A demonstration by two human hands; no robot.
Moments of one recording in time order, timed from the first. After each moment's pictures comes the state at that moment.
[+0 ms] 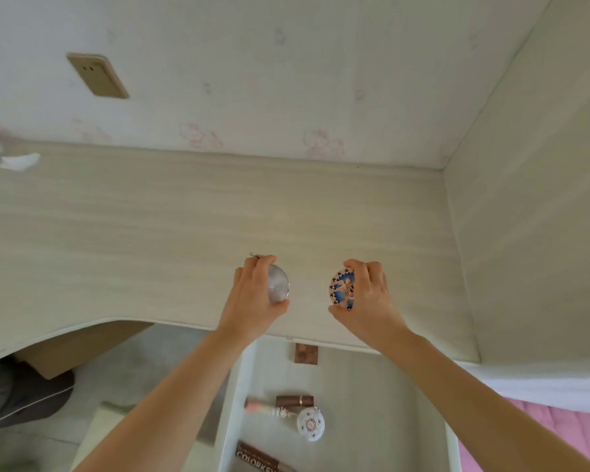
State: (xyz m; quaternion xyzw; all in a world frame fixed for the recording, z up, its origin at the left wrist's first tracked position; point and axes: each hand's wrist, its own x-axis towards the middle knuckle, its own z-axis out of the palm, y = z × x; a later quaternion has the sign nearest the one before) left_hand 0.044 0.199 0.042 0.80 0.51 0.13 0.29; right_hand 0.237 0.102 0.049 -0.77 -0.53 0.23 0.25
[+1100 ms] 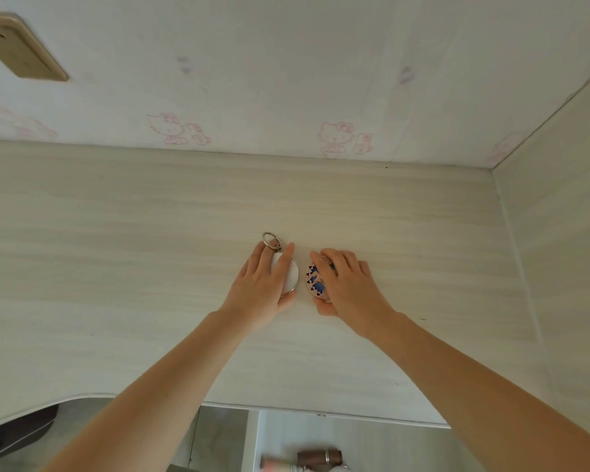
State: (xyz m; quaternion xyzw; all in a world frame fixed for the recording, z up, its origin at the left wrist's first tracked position) left_hand 0.059 0.344 -0.037 0.93 0.36 0.01 0.12; right_hand 0.236 0.251 -0.028 -0.71 -0.70 0.07 0.04
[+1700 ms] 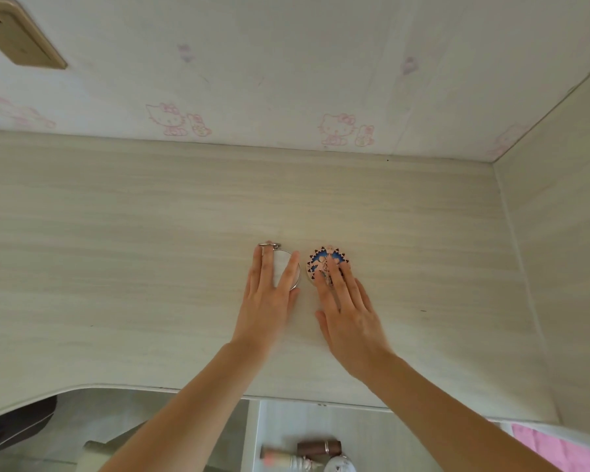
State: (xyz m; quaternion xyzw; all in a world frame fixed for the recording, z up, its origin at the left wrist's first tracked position) left_hand 0.058 0.298 -0.055 0.89 0.42 0.10 0.13; right_hand 0.199 0.196 -0.046 -0.75 -0.66 0.03 0.03
